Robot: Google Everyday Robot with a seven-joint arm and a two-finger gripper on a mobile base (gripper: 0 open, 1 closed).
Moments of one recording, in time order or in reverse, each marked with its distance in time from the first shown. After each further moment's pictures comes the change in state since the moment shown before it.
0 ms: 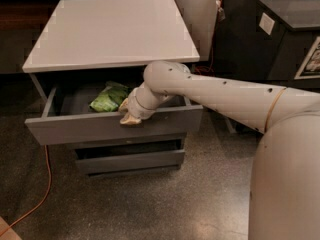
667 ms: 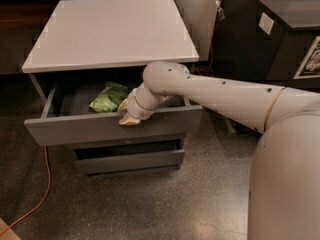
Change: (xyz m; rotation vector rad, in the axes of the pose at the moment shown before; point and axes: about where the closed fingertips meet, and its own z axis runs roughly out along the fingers) arm 0.000 0.000 0.000 0.000 0.000 0.000
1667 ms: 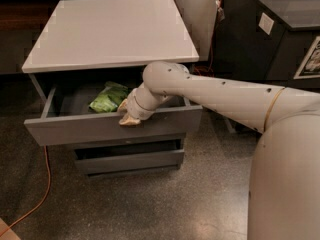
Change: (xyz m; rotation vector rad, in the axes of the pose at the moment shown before) arm 0.000 0.000 0.000 0.000 0.000 0.000
